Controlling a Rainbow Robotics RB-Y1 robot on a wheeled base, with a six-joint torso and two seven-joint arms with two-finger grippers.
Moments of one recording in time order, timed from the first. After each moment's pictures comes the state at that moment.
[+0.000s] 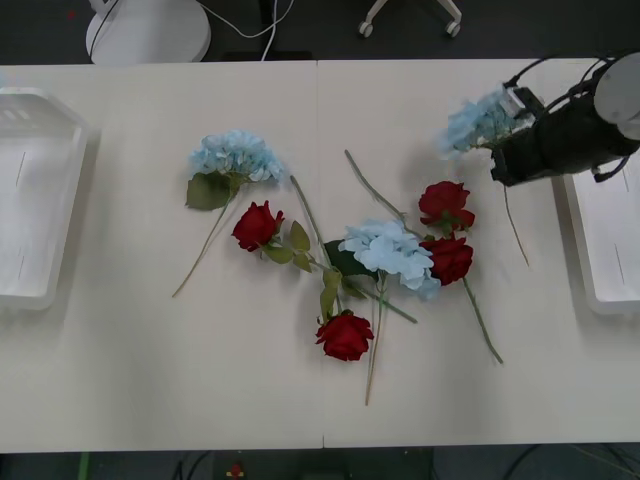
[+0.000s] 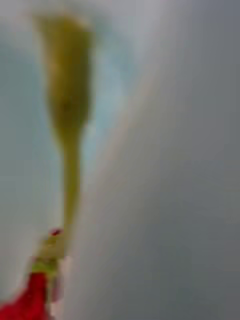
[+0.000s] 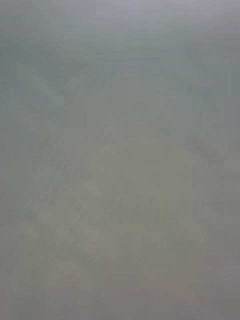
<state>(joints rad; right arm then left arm) -0.81 -0.73 0.27 -1.07 -1.11 1.21 1.89 -0.61 0.77 0.41 -1.30 0.51 1.35 -1.35</state>
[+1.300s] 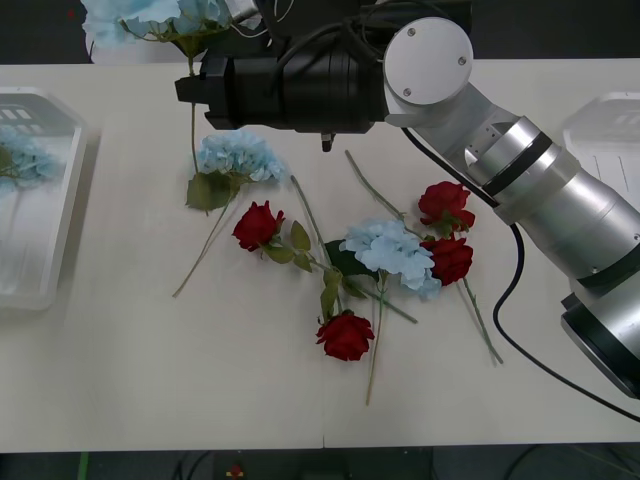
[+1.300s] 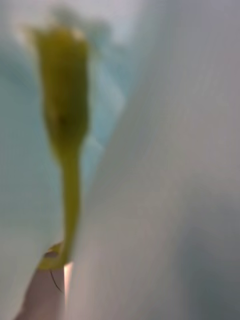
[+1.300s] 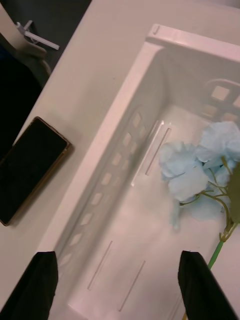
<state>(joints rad) -0.97 -0.35 0.56 -1.40 -1.66 0.71 1.95 -0.54 0.86 0.43 -1.09 0.46 1.15 -1.53</state>
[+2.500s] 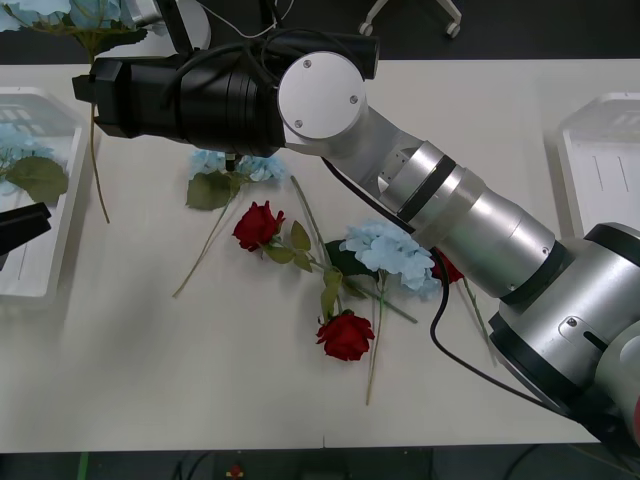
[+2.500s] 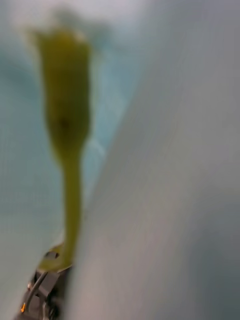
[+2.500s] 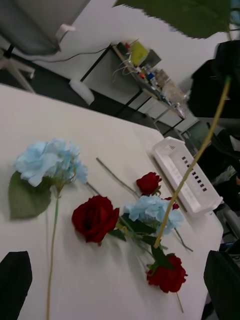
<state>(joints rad) -1.01 -0.15 0.62 -1.30 -1.63 0.52 1.95 0.02 0.79 0.27 -1.39 2.31 1.23 -2.61</state>
